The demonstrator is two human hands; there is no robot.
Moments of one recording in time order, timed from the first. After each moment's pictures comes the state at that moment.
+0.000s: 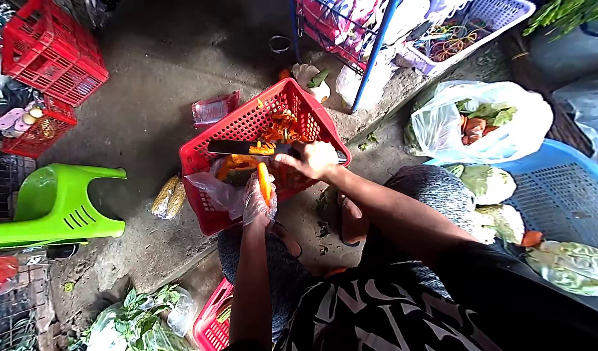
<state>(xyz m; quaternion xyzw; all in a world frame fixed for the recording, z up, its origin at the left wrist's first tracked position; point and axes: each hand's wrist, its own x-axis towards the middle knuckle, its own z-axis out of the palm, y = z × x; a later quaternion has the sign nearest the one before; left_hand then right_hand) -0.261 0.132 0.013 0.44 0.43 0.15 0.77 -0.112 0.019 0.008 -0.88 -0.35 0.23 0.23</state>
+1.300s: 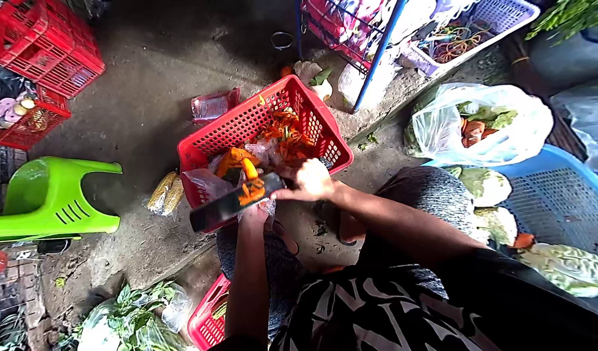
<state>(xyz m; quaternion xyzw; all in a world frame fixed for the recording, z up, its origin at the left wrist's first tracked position) -0.274 0.129 0.016 0.31 0.38 0.24 0.84 -0.150 0.013 0.002 -0.77 -0.53 0.14 0.31</state>
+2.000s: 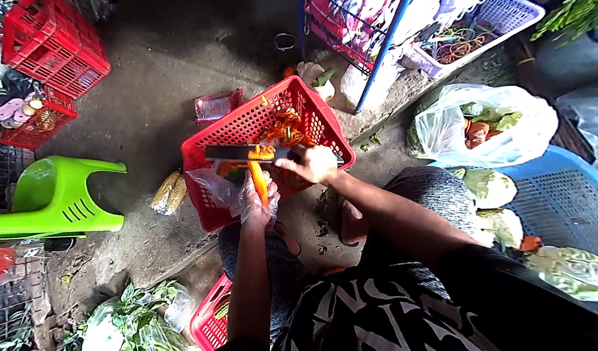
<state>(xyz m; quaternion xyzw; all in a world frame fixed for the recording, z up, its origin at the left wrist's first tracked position) -0.264 0.139 0.021 0.30 0.39 0.15 0.86 -0.121 0.022 -0.006 -0.86 -0.38 0.20 0.27</state>
